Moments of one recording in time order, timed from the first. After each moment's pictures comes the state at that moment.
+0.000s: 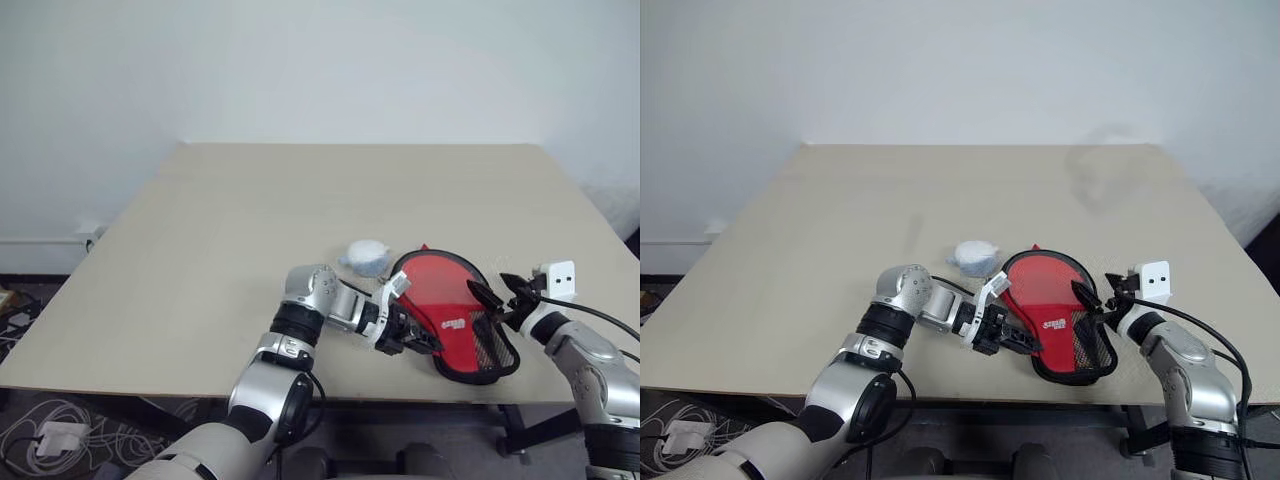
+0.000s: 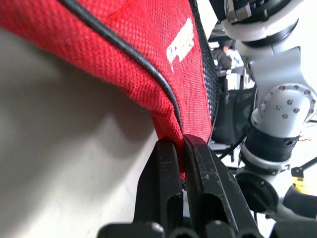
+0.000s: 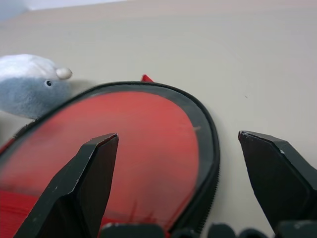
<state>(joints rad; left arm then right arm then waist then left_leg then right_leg) -0.82 -0.14 -0.02 0.56 -0.54 1.60 -0.63 -0.05 -0.48 -0.26 -0.05 0.43 0.45 0.54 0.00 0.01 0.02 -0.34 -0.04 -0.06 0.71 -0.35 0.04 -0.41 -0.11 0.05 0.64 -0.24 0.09</state>
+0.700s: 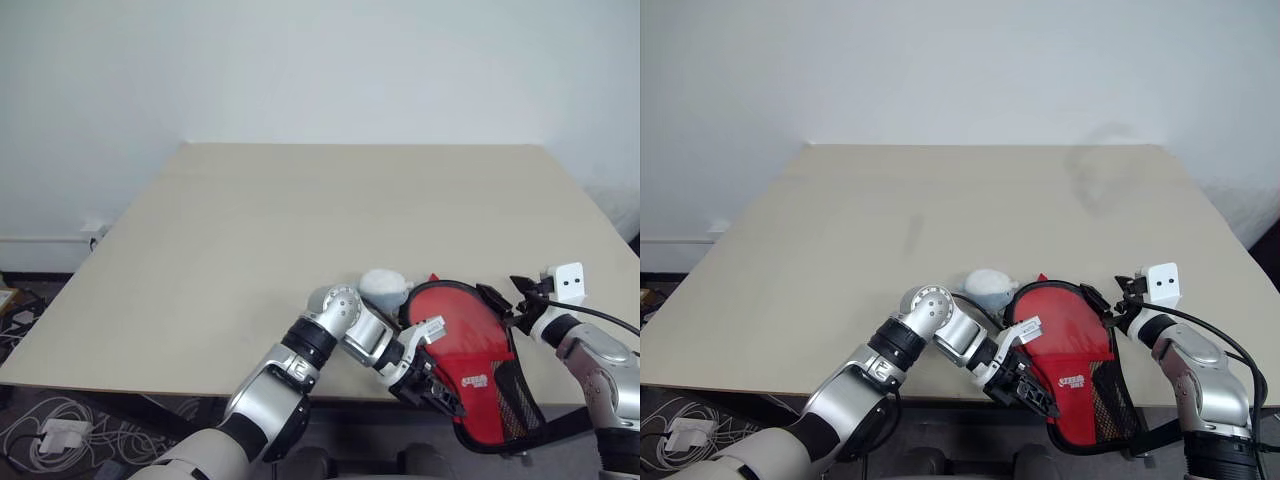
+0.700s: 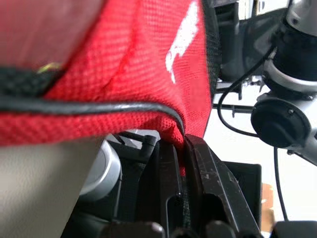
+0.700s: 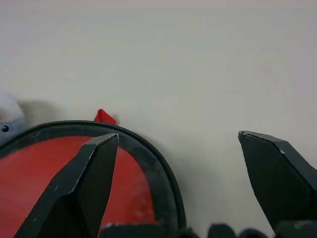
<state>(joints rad) -0.75 -0.09 -0.33 0.55 -1.03 1.61 -0.33 -0.03 -0.53 -0.26 -0.05 0.41 0.44 0.54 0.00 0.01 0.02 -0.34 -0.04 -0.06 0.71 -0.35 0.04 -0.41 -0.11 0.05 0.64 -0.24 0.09</state>
